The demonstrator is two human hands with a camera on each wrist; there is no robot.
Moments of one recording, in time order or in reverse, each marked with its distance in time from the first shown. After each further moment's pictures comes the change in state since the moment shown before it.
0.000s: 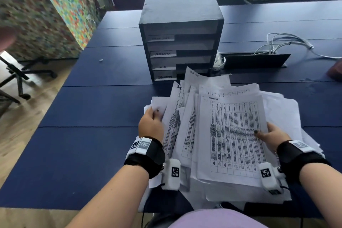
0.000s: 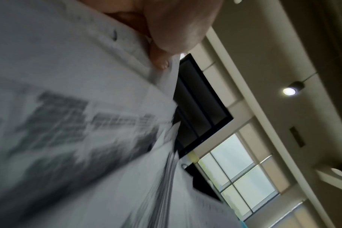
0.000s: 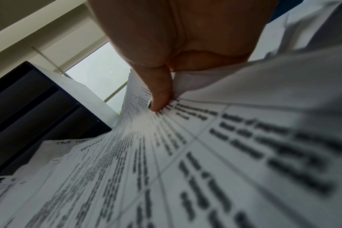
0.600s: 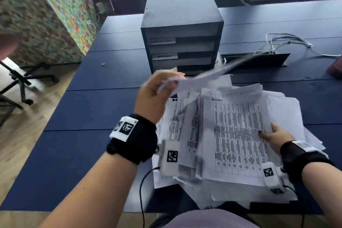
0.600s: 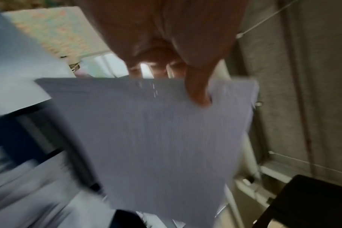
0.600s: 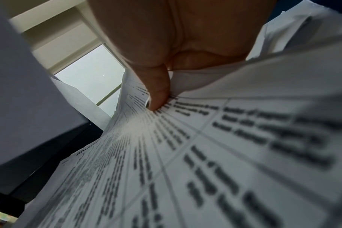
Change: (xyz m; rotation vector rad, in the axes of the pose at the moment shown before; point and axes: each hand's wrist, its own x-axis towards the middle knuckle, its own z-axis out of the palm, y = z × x) left_hand 0.007 0.090 -0.055 -0.404 -0.335 0.582; right_hand 0.005 0.015 0.002 0.022 0.048 0.013
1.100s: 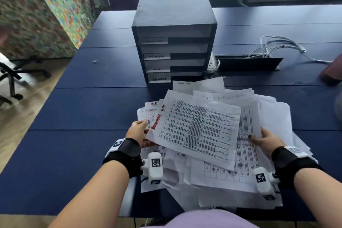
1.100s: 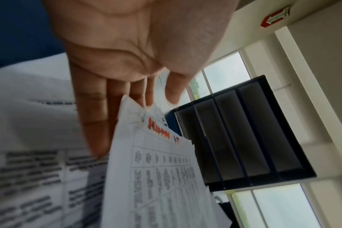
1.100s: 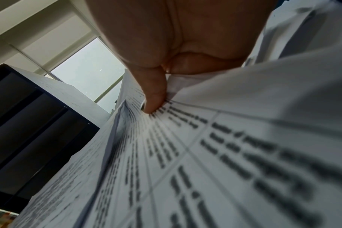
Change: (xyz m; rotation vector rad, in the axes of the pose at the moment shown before) left_hand -0.044 -0.123 0.002 -0.221 0.257 -1.181; right_hand 0.001 -0.006 -0.006 0.164 -0.068 0.004
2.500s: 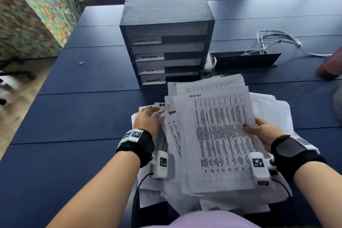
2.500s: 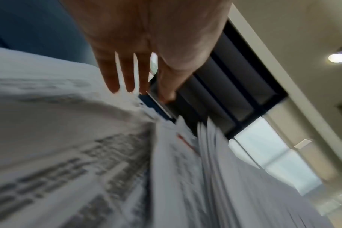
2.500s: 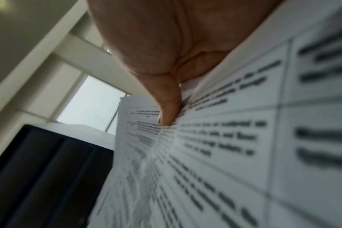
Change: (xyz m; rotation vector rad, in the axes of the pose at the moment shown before) left_hand 0.050 0.025 0.041 0.626 0.114 0.518; right_hand 0.005 -0.052 0.017 0.383 -0.150 0.130
